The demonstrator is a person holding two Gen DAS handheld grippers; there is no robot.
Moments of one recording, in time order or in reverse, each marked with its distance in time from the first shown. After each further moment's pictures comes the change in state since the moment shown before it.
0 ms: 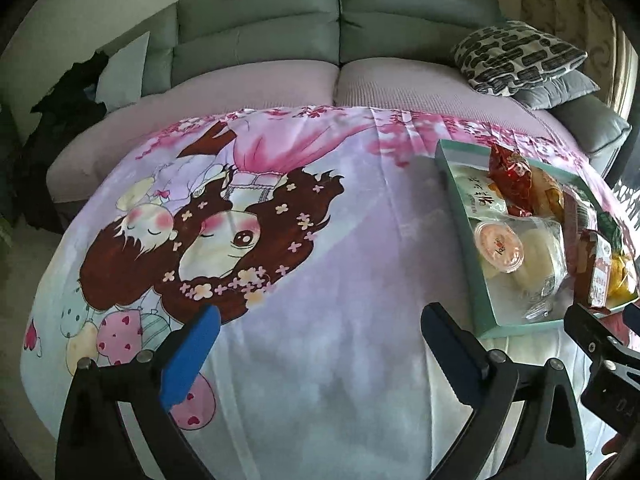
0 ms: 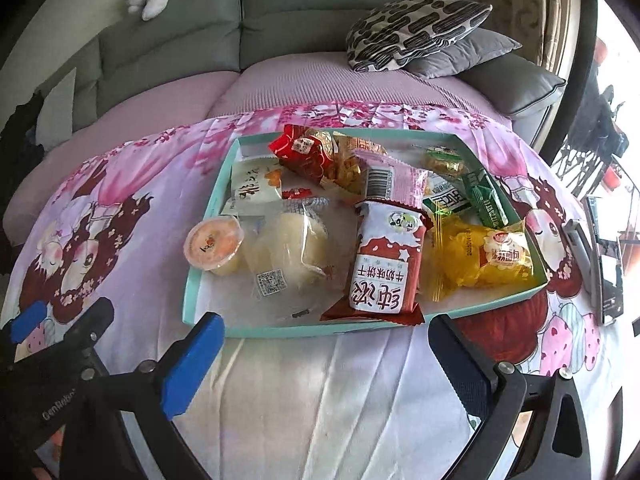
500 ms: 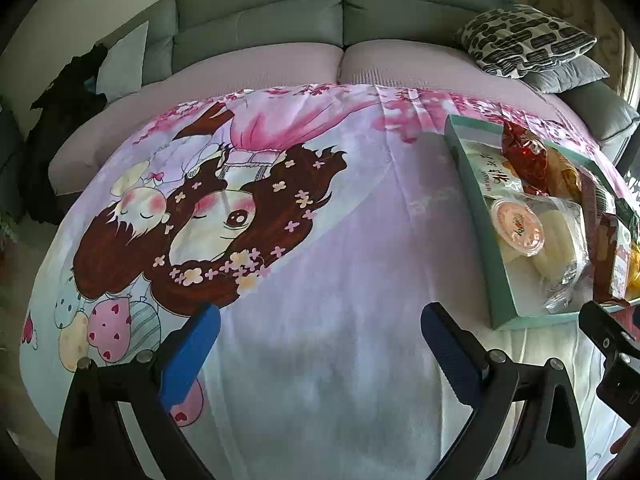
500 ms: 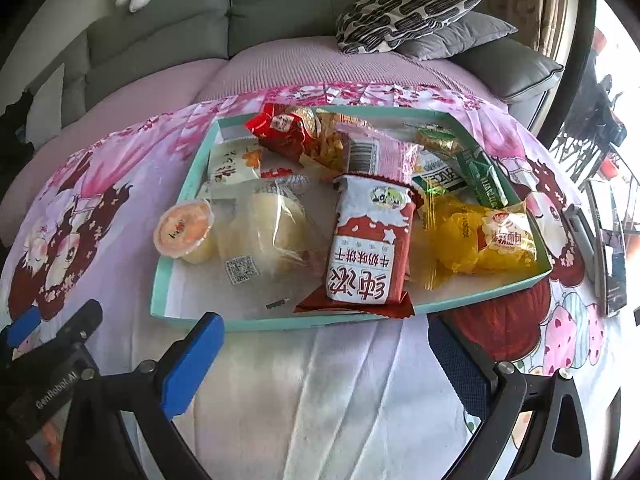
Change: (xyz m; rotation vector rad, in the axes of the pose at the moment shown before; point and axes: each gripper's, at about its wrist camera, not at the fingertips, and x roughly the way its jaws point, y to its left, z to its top) left arm 0.021 -0.004 -0.005 -0.006 0.063 0.028; right arm 0.018 -0.011 -0.004 0.013 0.053 -0.019
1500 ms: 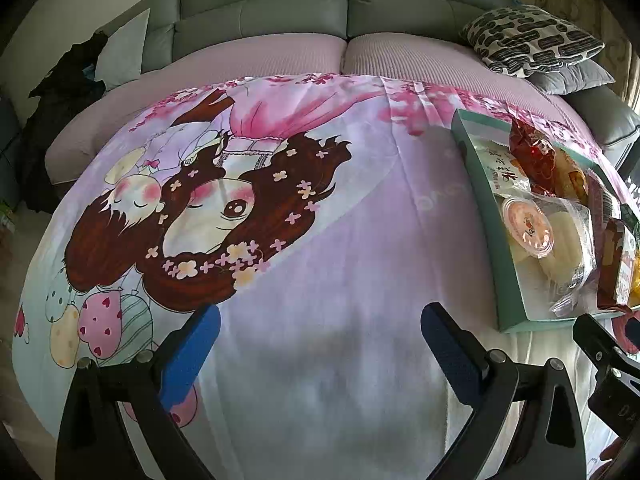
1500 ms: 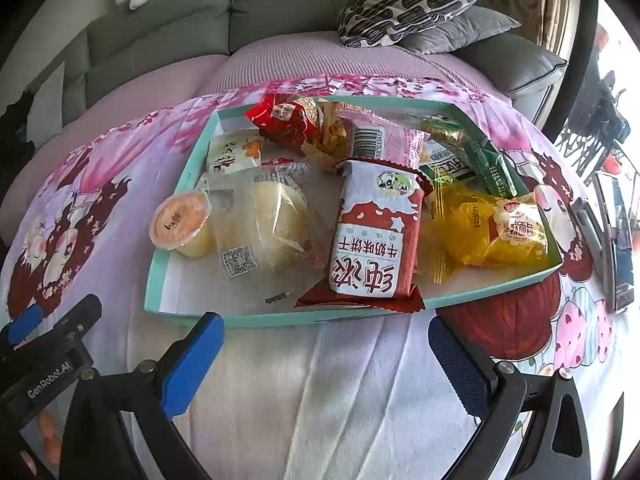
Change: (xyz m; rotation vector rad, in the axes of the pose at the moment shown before) left arm 0.009 0.005 0.000 -0.026 0.028 -0.016; right arm 0.007 0.001 -0.003 0.003 0.010 0.009
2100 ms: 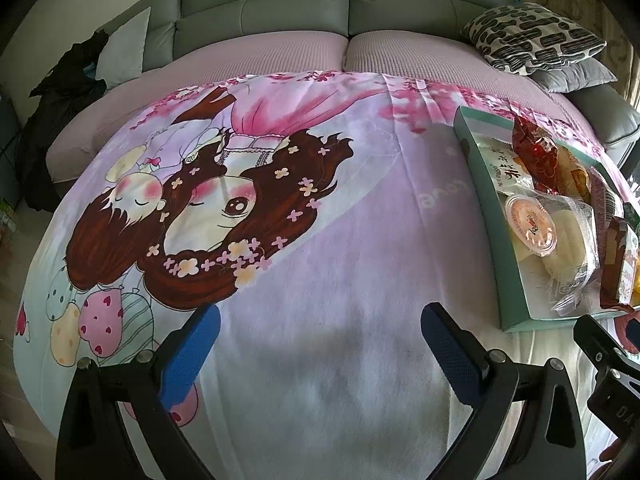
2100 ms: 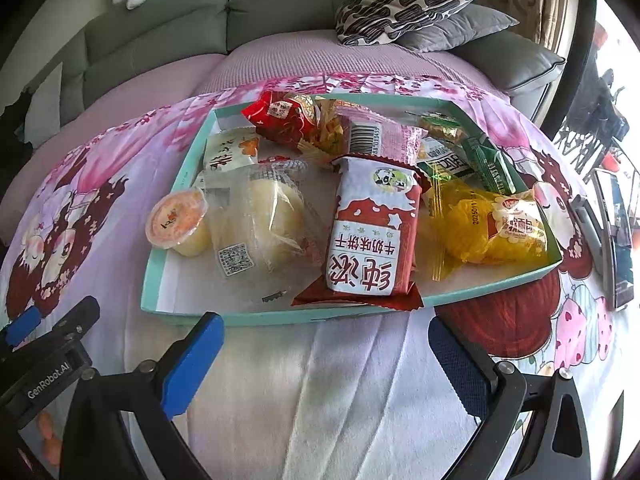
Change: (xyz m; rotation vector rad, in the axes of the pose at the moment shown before) left arm 0.001 0.000 0.000 0.003 0.009 0.009; right arm 0.002 -0.001 -0.001 0.010 0.004 -0.006
